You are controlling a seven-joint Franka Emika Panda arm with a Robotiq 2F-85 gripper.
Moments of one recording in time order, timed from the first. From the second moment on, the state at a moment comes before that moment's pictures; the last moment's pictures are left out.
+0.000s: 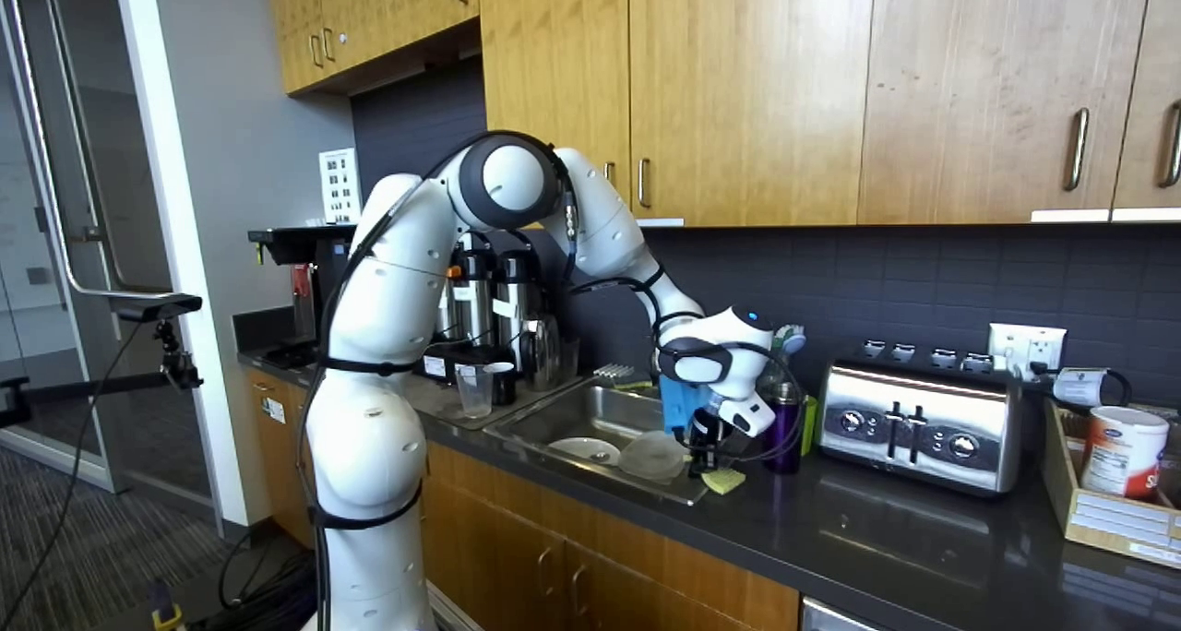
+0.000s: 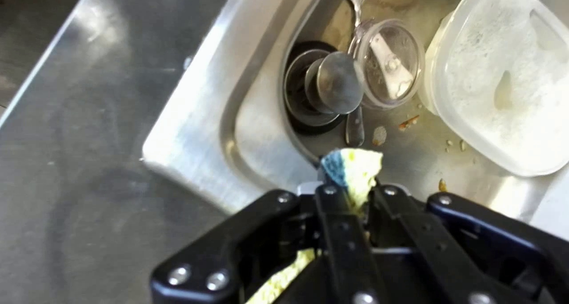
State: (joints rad) arm -0.26 0.32 -0.14 -2.15 0.61 2.35 0.03
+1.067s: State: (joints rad) arm -0.22 0.35 -0.11 -2.17 0.51 2.34 -0.01
